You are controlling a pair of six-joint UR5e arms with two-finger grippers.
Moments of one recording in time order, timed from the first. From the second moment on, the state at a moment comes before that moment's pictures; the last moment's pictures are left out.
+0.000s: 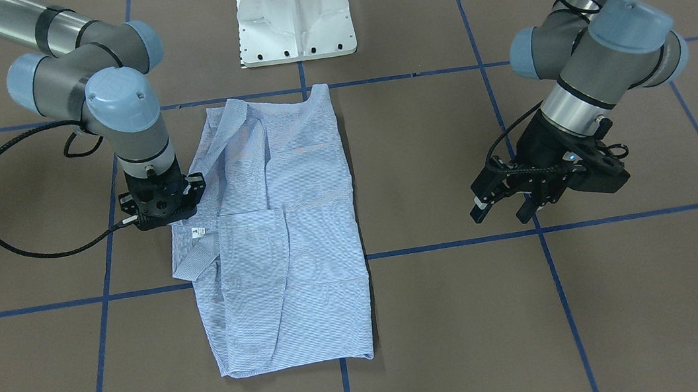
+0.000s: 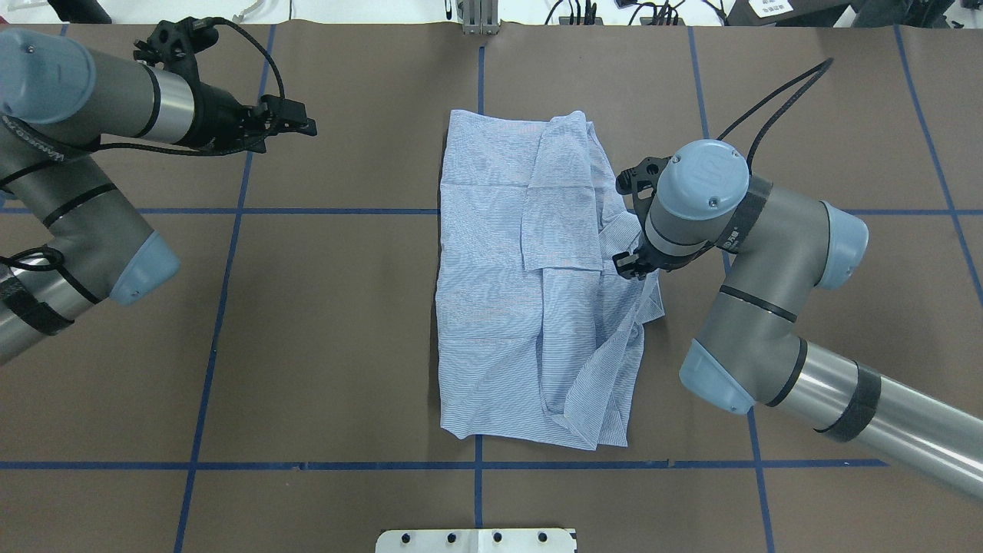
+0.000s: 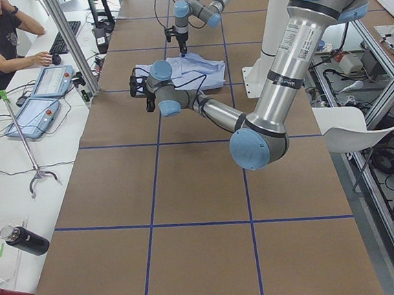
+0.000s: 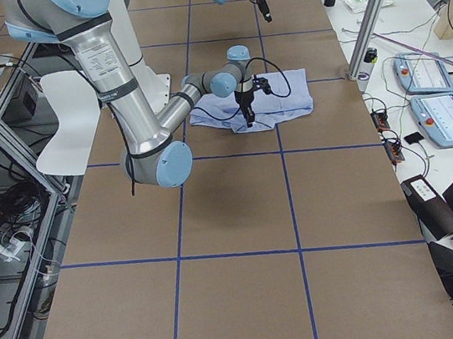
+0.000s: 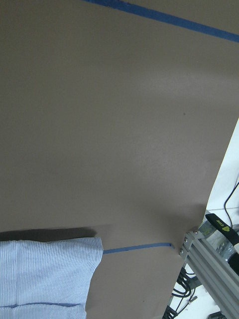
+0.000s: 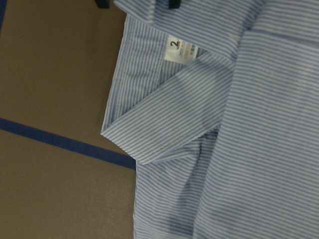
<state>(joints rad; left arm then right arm) -0.90 -2.01 -1.54 -2.39 -2.01 -1.29 0.65 -1.11 1.70 -1.57 1.86 0.80</state>
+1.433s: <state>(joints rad) -0.89 -2.03 -1.52 -2.39 -2.01 -1.29 0.51 -0.82 1.50 -1.64 1.79 0.95</state>
